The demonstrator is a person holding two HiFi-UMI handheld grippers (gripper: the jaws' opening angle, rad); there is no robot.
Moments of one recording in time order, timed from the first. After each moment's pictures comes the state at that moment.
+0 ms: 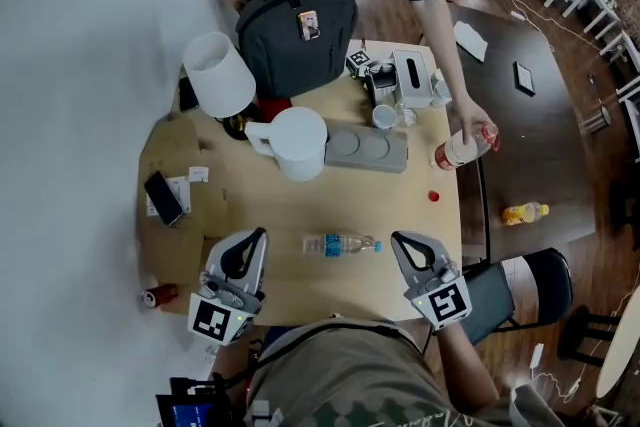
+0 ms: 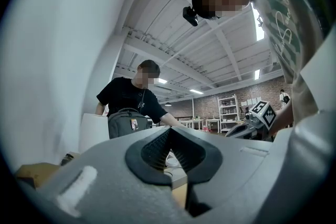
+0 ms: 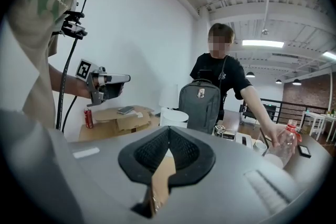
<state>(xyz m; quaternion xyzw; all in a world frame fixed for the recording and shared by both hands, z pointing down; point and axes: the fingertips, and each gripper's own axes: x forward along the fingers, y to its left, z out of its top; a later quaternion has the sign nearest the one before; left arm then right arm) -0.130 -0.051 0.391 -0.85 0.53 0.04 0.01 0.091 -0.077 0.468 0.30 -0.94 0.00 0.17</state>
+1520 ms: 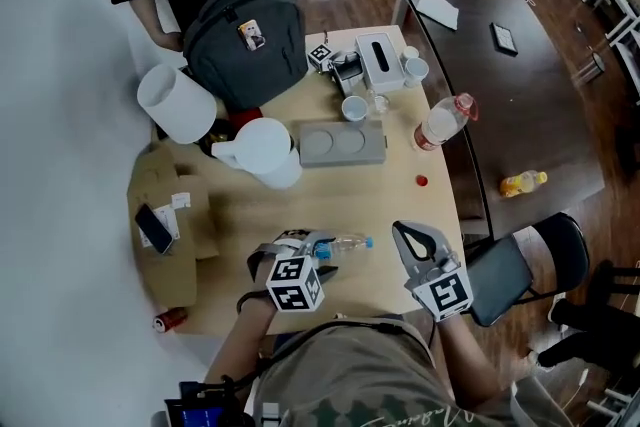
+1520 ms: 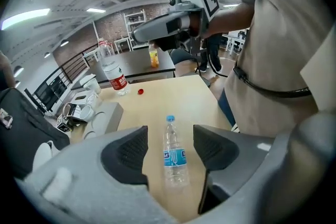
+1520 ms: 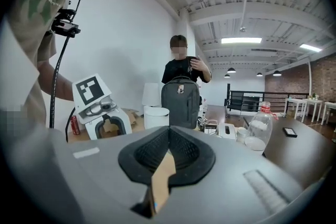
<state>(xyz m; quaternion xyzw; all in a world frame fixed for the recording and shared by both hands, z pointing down) 0.057 -0.033 0.604 -0.88 0.04 -0.48 0.00 0.146 -0.098 0.484 0.38 -0.91 0.05 0.15</state>
